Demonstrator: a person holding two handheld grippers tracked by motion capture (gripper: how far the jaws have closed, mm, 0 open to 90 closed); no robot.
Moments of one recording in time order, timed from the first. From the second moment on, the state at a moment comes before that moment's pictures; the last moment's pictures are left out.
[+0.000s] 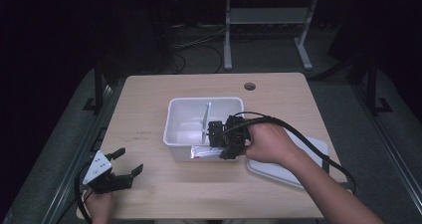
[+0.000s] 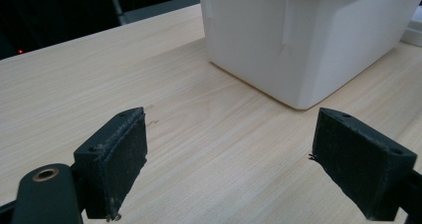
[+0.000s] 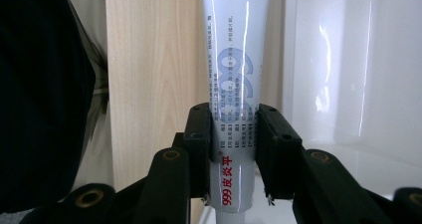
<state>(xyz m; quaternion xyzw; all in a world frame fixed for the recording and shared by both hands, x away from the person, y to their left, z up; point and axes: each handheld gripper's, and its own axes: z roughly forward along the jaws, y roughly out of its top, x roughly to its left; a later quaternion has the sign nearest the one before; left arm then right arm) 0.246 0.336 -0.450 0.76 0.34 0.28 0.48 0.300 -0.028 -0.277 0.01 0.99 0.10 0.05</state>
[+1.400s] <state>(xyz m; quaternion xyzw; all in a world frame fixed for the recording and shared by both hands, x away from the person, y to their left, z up) 0.245 0.338 -0.450 0.75 0.34 0.28 0.49 0.350 -0.016 -0.284 0.02 1.00 0.07 0.06</state>
